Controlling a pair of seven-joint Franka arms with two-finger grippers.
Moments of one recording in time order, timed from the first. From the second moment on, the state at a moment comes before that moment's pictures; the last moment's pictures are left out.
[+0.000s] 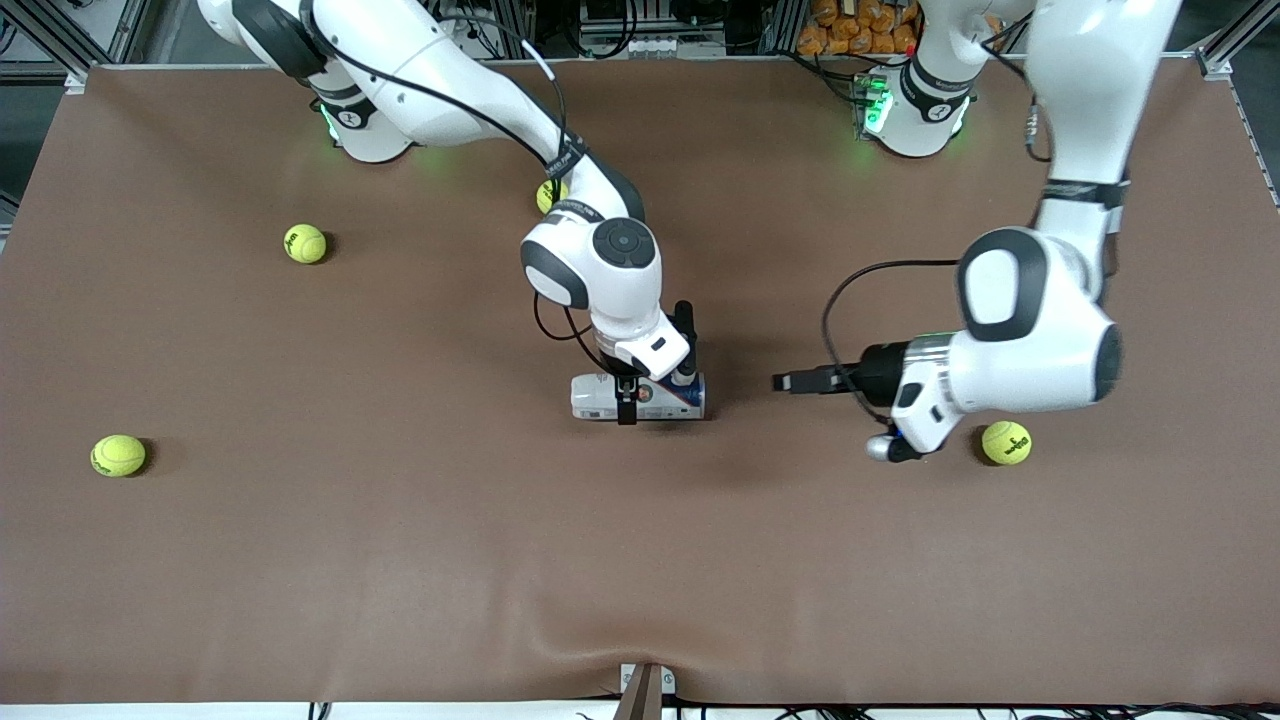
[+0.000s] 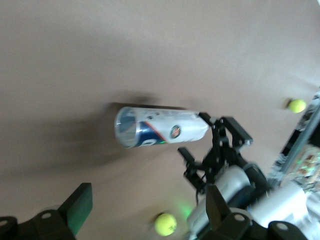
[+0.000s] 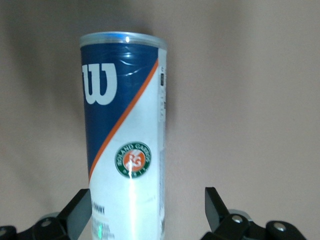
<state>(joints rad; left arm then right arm) -0.31 0.47 0.02 -1.67 -0.90 1.98 -0.10 0.65 0.76 0.14 -1.42 -0.37 2.27 -0.61</state>
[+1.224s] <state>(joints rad) -0.38 0.71 0.02 -1.79 -1.59 2.11 0.46 0.15 0.45 0.12 -1.48 -0.22 2.00 -0.40</state>
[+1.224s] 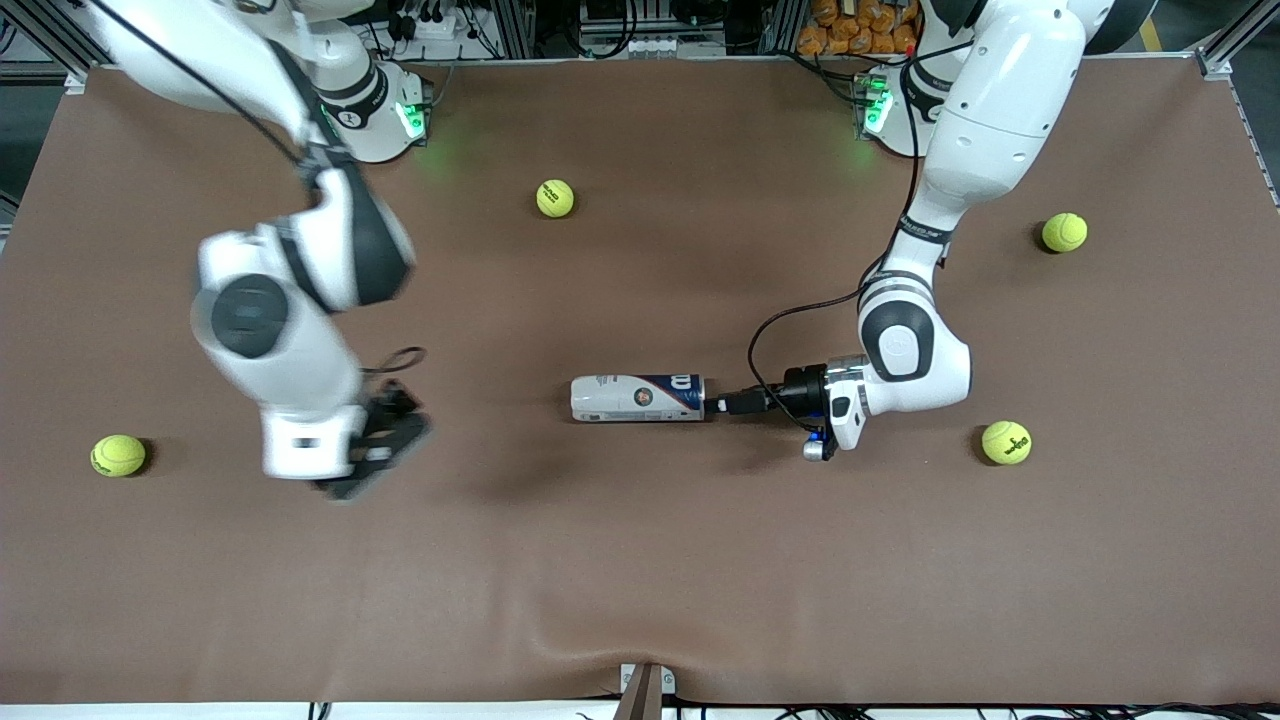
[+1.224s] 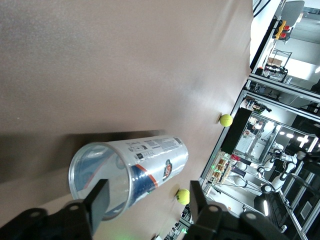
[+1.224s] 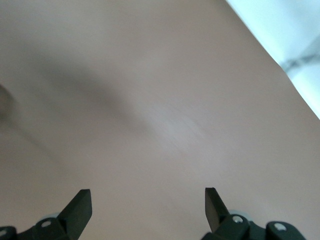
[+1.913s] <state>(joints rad) -0.42 0.76 0.01 -1.79 -1.67 2.11 0.49 -0.09 0.21 0.12 -1.51 -0.06 1.66 -0.21</state>
